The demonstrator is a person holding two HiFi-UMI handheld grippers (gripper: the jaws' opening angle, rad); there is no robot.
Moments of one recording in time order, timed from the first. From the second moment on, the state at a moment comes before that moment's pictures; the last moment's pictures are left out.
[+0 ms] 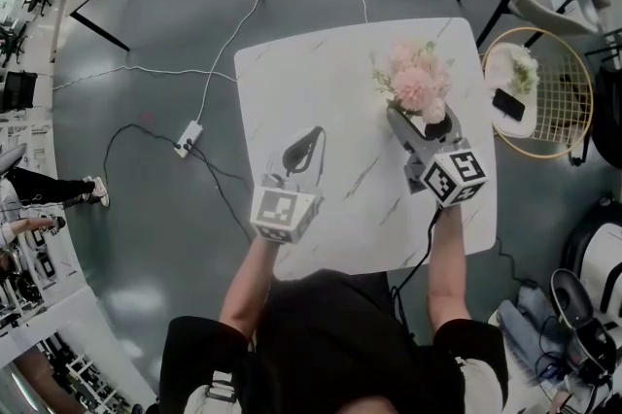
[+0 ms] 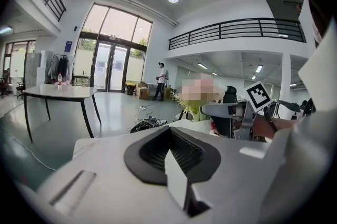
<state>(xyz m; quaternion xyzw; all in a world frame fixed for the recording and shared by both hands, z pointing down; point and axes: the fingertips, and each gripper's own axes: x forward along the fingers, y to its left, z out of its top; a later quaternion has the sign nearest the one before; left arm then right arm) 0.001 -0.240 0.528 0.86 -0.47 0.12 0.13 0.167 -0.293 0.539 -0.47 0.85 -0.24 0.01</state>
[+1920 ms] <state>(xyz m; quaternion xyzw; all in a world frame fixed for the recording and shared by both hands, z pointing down) -0.035 -0.217 0.505 0.85 -0.50 0.10 0.12 0.177 -0.284 0.510 -0.53 0.83 -0.18 0.00</state>
